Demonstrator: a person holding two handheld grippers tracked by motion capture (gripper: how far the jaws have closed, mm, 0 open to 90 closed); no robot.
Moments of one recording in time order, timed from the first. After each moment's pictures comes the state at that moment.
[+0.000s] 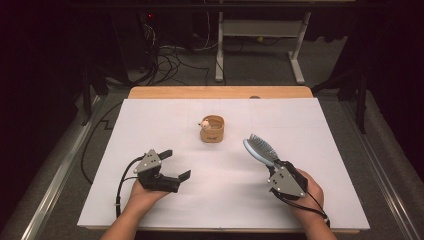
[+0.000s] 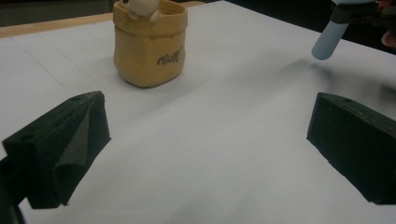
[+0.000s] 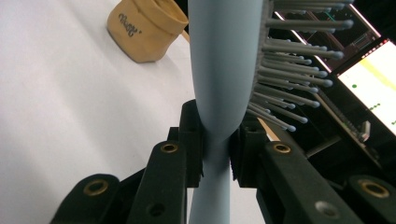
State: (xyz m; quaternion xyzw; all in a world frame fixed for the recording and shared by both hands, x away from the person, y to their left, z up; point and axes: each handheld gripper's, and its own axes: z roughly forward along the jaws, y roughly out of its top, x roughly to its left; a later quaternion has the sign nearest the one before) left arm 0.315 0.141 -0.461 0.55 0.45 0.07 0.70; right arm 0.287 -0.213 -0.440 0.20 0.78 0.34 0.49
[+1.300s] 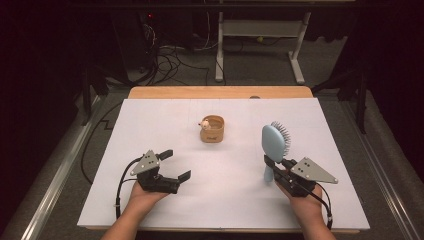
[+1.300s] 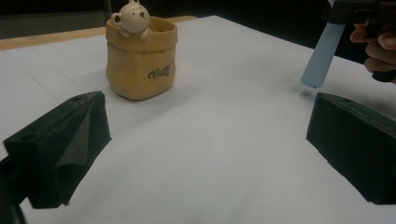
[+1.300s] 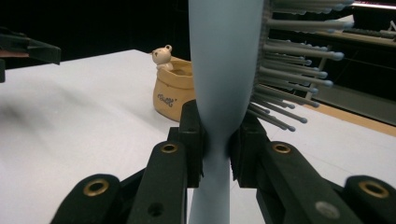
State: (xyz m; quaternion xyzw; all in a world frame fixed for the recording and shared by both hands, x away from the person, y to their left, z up) left arm 0.308 0.140 -0.456 0.54 0.44 0.06 0.72; right arm 0.294 -0.237 -0.432 0.31 0.71 0.55 0.31
